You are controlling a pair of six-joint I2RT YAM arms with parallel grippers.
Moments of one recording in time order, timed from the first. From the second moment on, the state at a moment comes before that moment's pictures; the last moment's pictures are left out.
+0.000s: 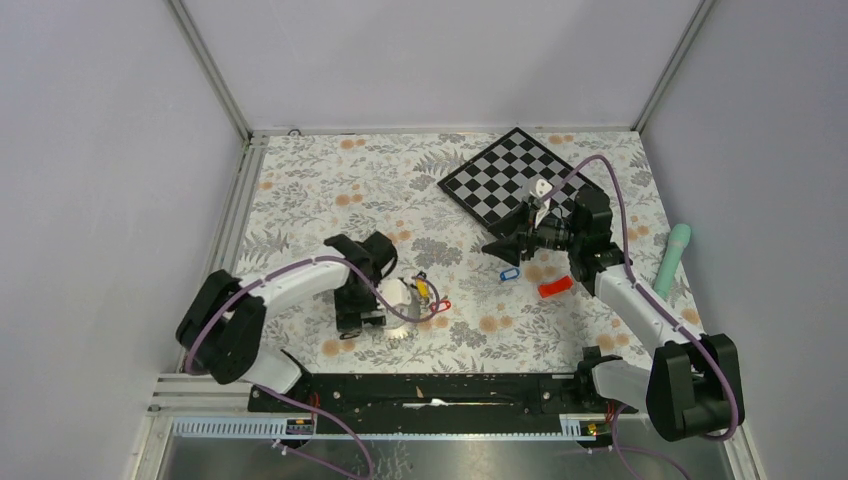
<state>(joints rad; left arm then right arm) -0.69 1.49 0.85 -1.01 -0.03 0.72 0.20 1.18 0.65 0.30 -1.09 -0.08</state>
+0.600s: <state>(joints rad) -0.86 1.33 0.92 -0.95 0.32 1.11 0.19 1.09 0.70 -0.22 -1.00 -0.44</state>
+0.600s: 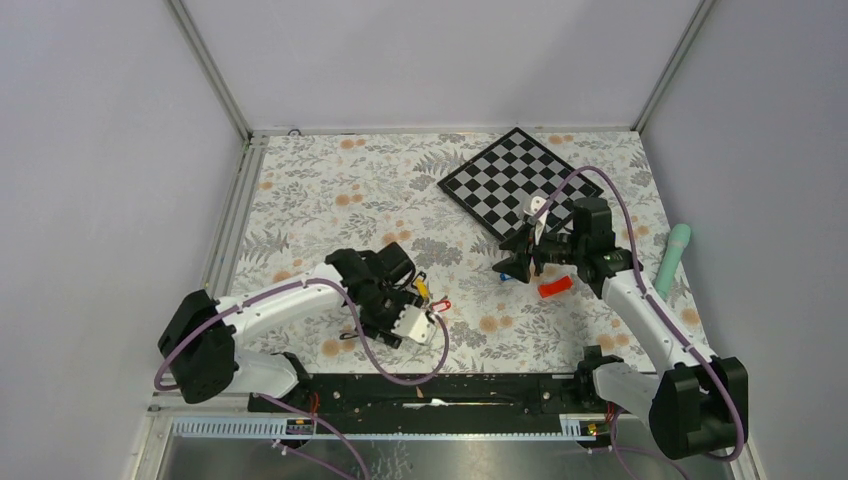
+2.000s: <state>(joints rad) -0.93 1.69 1.02 -0.62 0.30 0.92 0.15 1.12 0.75 -0.42 -0.98 -0.59</state>
